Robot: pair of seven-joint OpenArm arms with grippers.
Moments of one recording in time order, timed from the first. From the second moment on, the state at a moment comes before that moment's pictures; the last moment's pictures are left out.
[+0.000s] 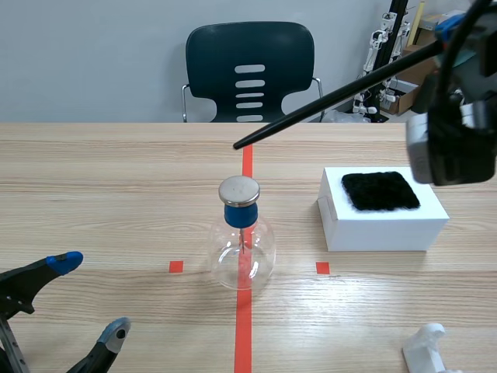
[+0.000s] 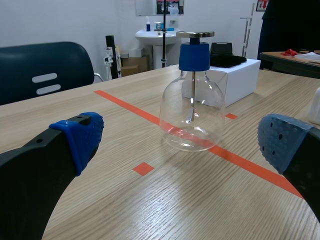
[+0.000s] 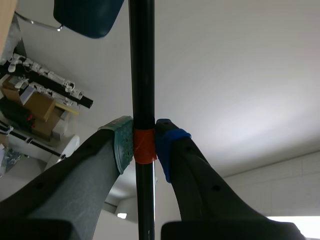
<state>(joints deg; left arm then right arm) 15.2 -23.7 7.7 47.3 20.9 -29.1 -87.1 -29.1 48.9 4.4 126.8 -75.1 8.5 0.0</state>
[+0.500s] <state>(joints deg) 15.2 -23.6 7.7 47.3 21.0 -29.1 -87.1 -47.5 37.8 37.8 128.0 -52.3 3.9 14.4</state>
